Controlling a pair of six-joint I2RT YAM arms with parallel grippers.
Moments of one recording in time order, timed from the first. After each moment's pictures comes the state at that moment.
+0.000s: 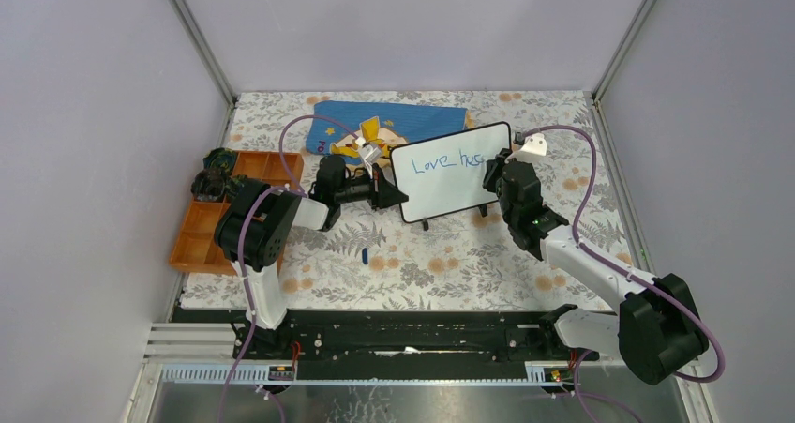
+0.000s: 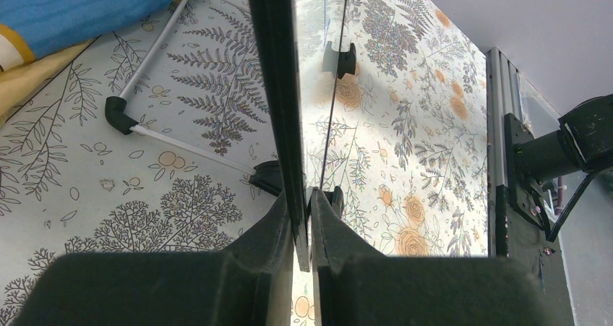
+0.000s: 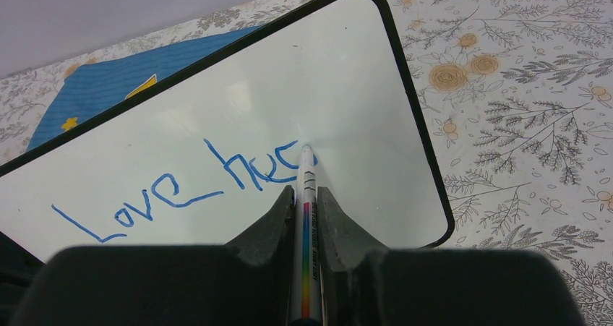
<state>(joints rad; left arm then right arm) -0.35 1.89 0.76 0.90 0.87 -0.36 0.48 1.19 0.65 0.27 0.45 0.41</state>
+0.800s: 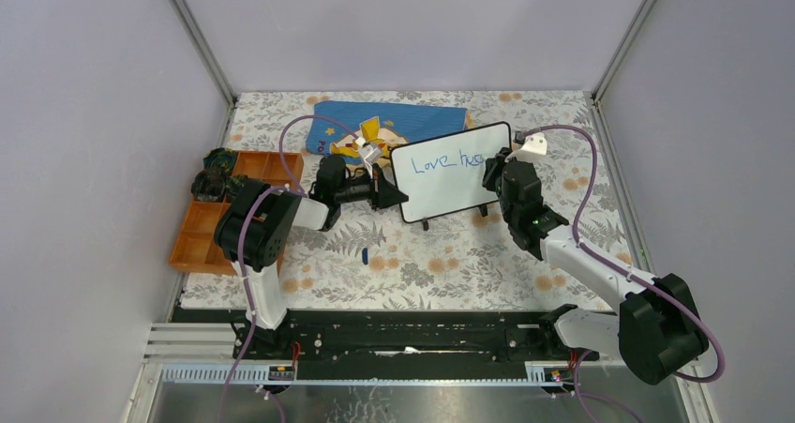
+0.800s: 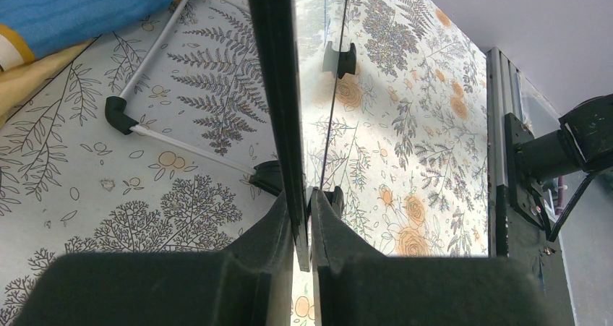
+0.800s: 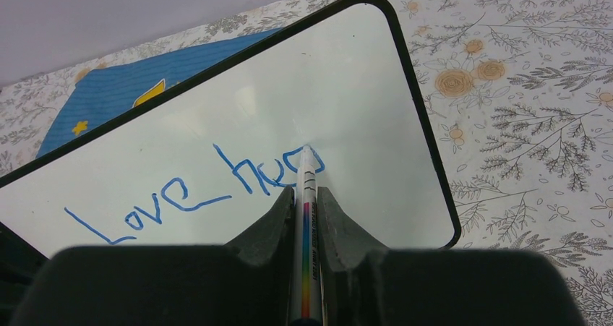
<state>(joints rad) -0.35 1.89 0.76 0.90 0.87 -0.36 0.48 1.19 0.65 0.28 0.44 0.42</state>
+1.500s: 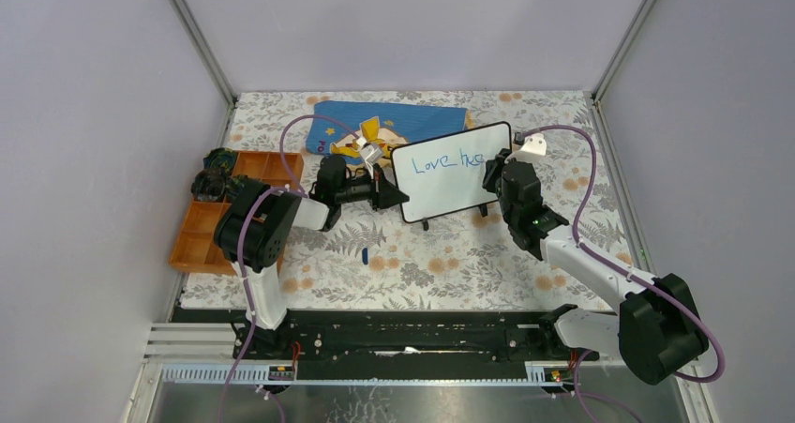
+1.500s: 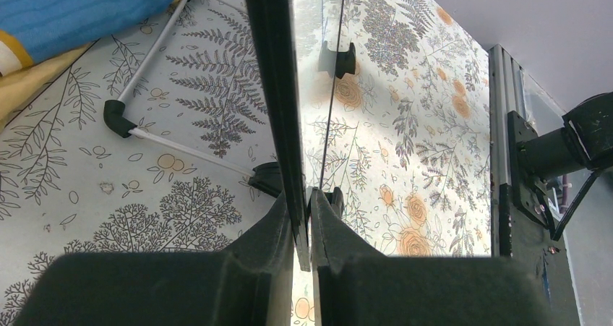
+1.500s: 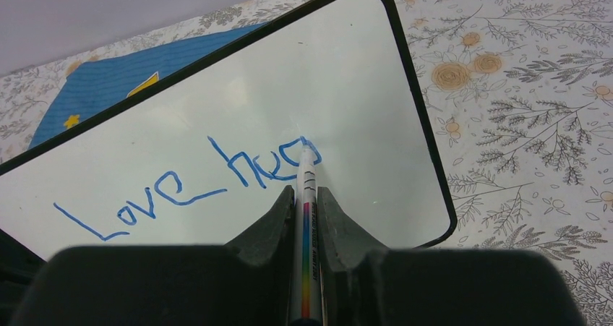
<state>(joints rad) -0.35 1.89 0.76 0.89 0.87 -0.35 0.48 1.19 0.65 0.27 0.44 0.42</state>
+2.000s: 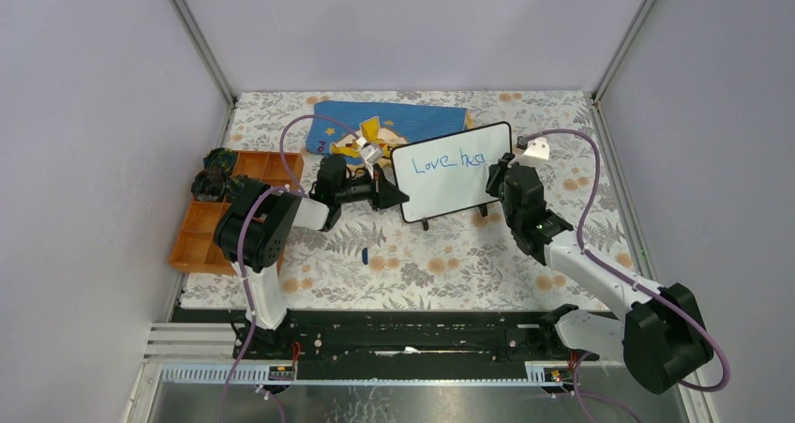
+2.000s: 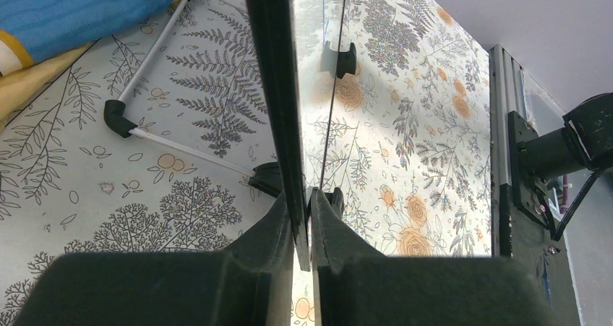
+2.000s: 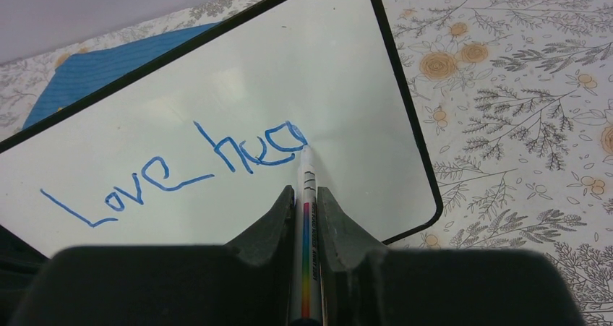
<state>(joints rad) -0.35 1.89 0.76 0.89 0.87 -0.35 0.48 1.16 0.64 0.22 0.45 0.42</state>
